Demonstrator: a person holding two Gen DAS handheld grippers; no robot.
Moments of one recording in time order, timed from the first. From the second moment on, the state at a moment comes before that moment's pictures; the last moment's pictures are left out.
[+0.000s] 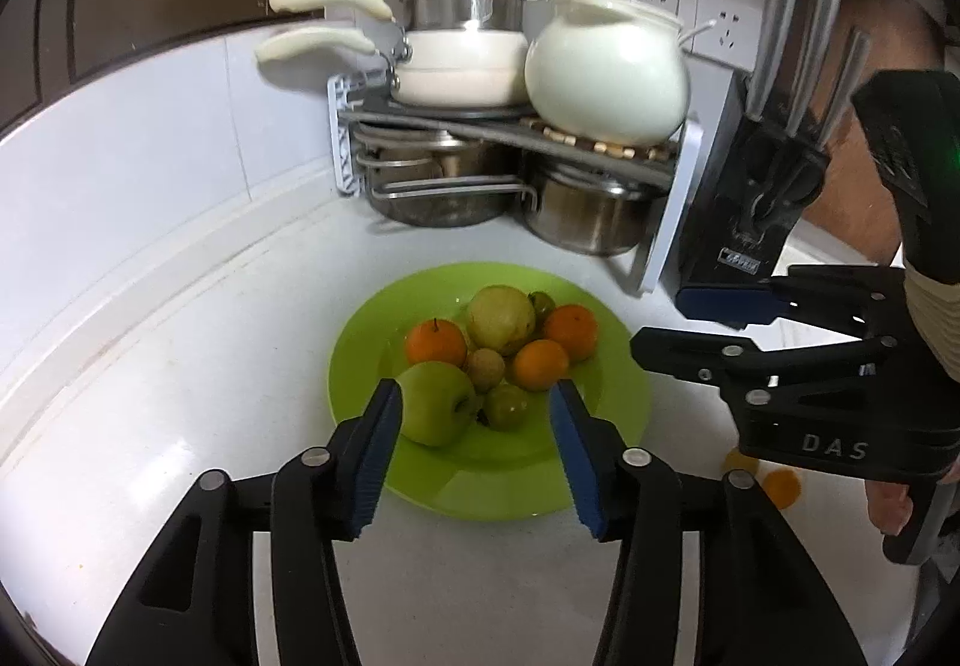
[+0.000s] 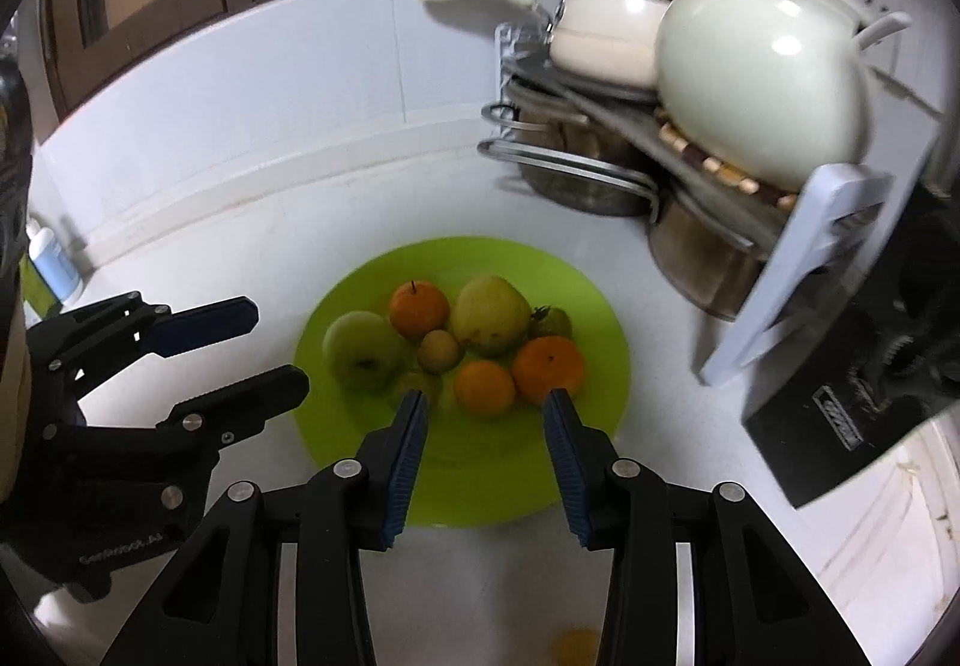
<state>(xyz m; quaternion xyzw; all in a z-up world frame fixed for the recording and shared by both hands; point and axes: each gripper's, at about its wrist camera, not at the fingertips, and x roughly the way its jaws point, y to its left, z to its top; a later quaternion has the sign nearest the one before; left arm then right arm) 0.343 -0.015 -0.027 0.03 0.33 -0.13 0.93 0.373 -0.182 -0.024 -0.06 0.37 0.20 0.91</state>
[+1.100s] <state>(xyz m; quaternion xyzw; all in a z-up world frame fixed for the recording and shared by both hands) 0.288 -0.096 -0.007 0.13 0.25 -0.28 0.92 0.241 -0.267 0.004 -0.03 0.28 0.00 0.96</state>
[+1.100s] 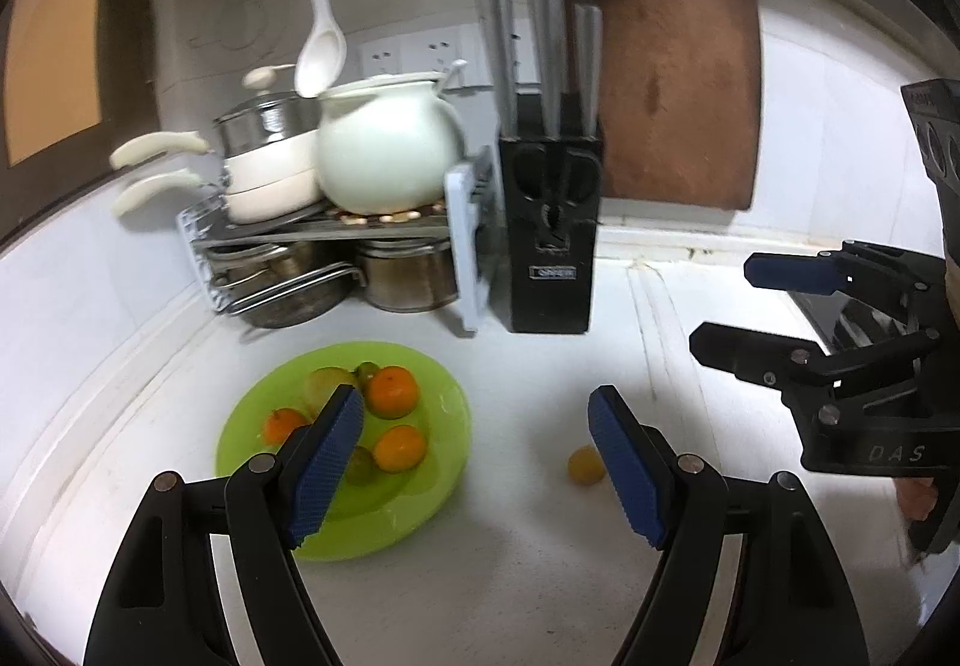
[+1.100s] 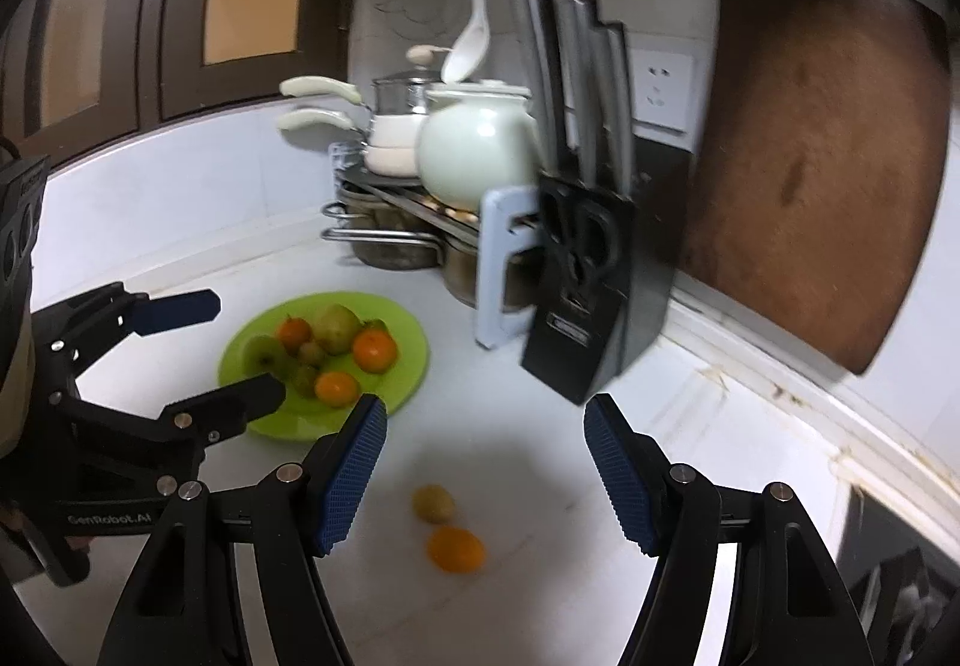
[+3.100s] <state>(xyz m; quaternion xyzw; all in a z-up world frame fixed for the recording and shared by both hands) 0.324 -0.170 -0.105 0.24 0.34 -0.43 0.80 0.278 -0.279 -0.105 0.00 0.42 0.09 0.90</state>
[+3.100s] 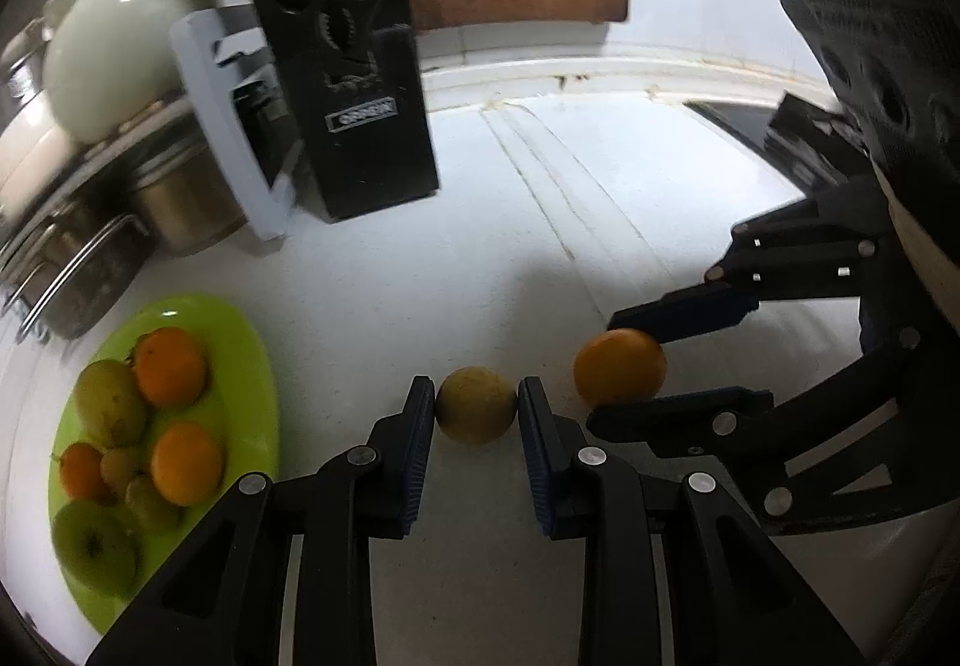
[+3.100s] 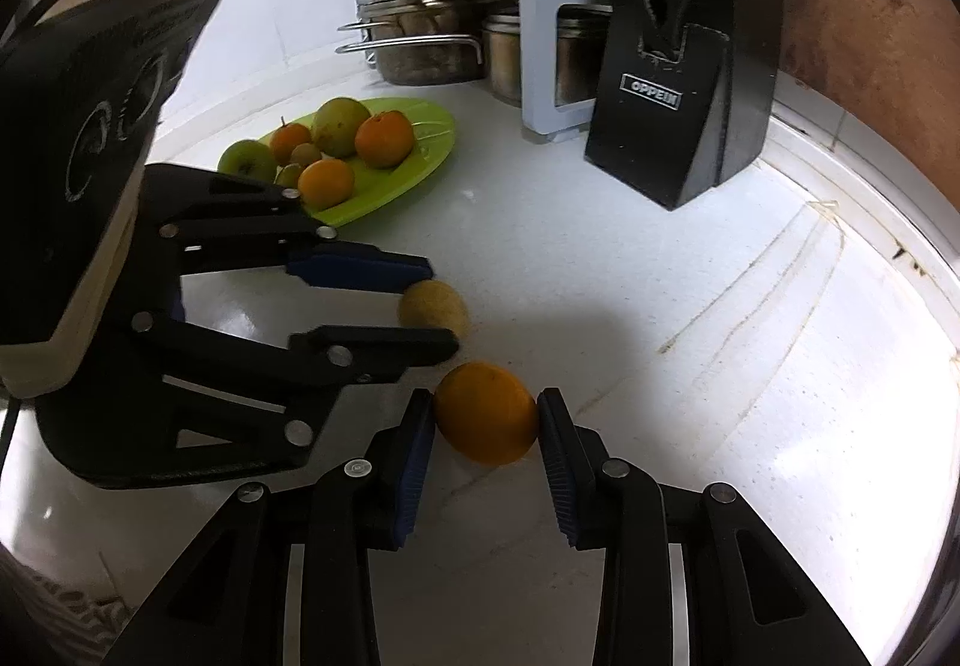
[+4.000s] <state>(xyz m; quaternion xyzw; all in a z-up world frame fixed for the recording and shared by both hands) 0.284 -0.100 -0.038 0.13 0.31 -0.32 0.89 0.260 -0.258 -0.047 0.01 0.35 0.11 0.93</state>
